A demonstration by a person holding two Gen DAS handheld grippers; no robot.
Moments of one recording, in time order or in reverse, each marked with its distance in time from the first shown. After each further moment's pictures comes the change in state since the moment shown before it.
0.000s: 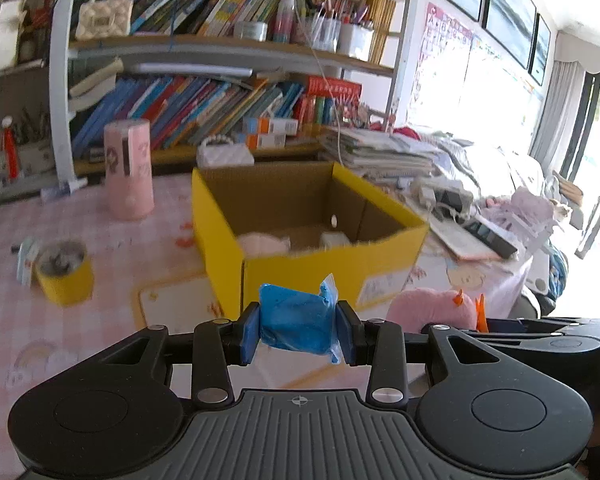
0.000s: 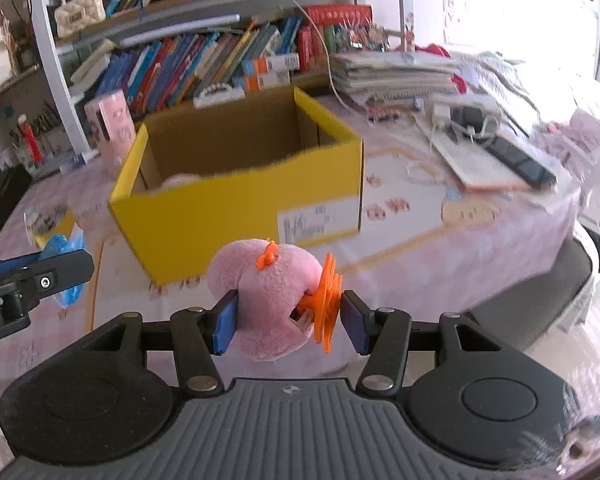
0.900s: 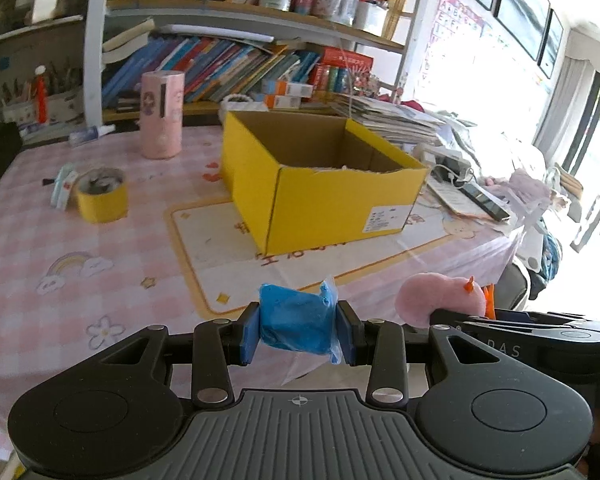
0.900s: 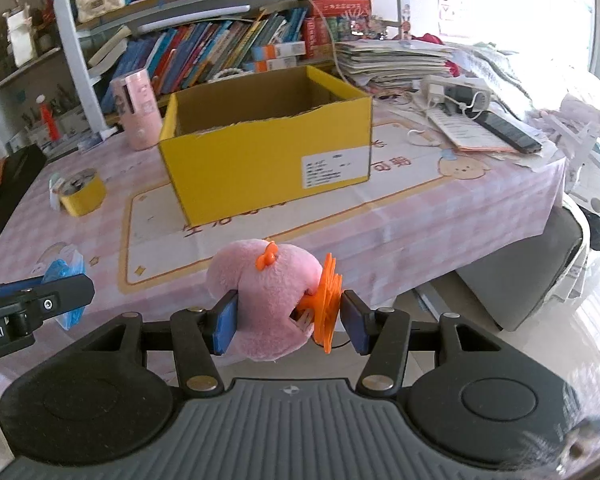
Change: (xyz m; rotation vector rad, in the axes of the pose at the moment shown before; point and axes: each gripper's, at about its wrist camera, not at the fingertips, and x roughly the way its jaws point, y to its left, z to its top) left arm -0.062 0.020 -0.060 -0.060 0.096 -0.011; right arm -0.053 0.030 -0.067 0.013 0.026 -0.018
